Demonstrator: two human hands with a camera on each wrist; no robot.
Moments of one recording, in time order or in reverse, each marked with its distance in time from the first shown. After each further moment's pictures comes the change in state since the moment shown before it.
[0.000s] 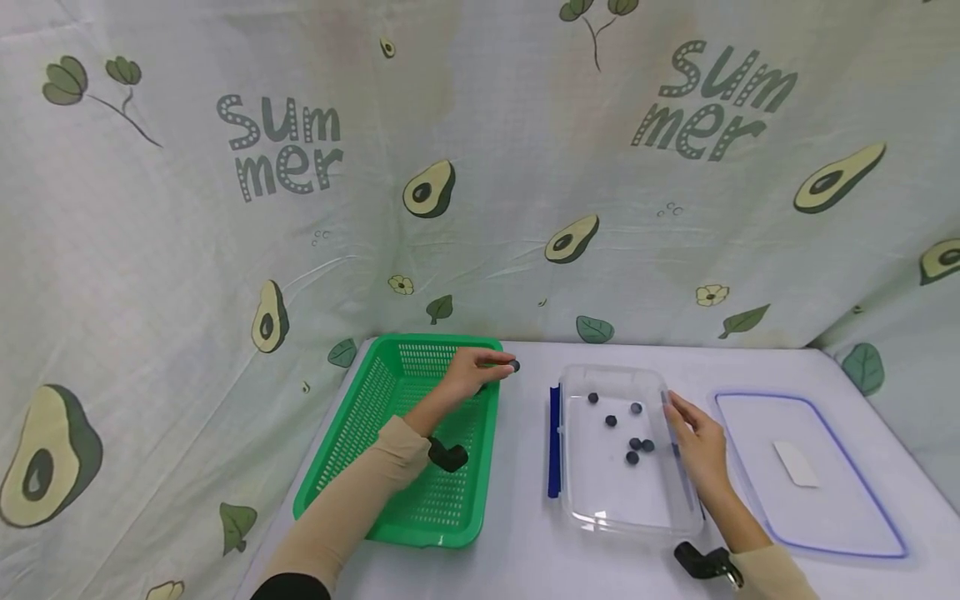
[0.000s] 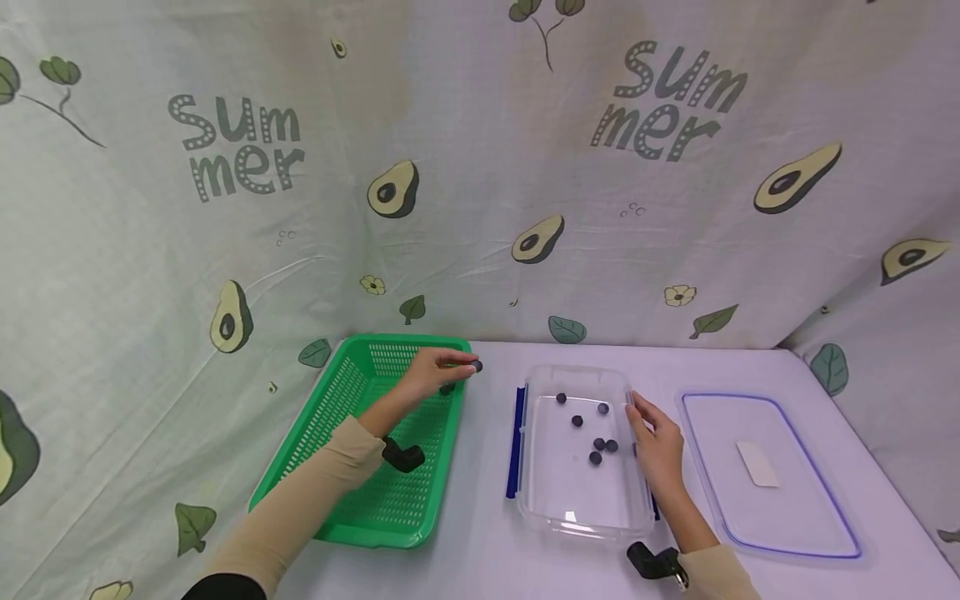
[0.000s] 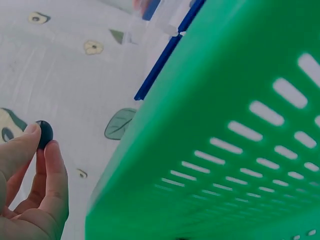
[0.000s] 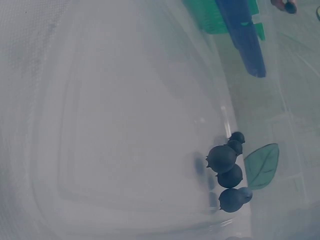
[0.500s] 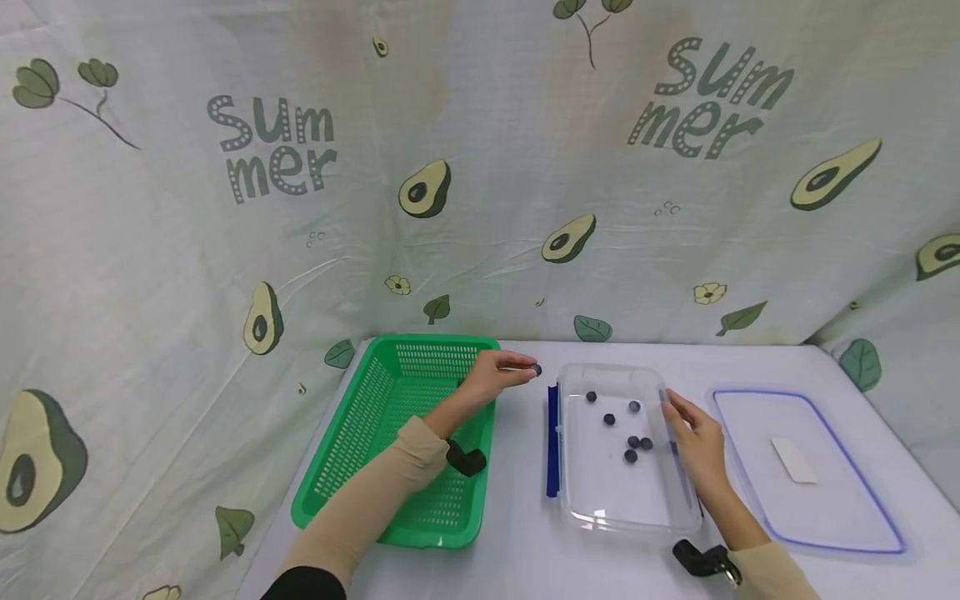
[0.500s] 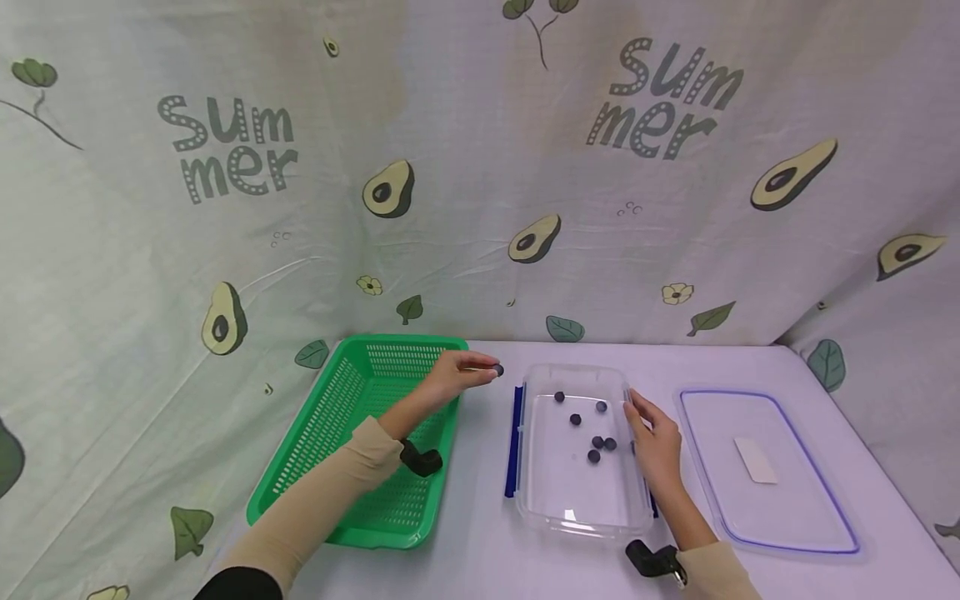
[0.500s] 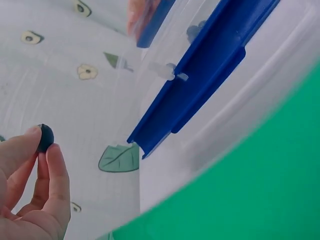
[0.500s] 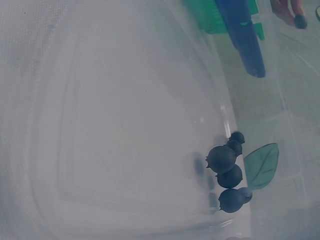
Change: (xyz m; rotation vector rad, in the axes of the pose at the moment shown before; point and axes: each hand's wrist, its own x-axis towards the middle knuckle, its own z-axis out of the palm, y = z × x) left_hand 0.009 0.015 0.033 -0.049 -0.050 0.006; right_hand 0.004 0.001 0.000 0.019 0.001 -0.014
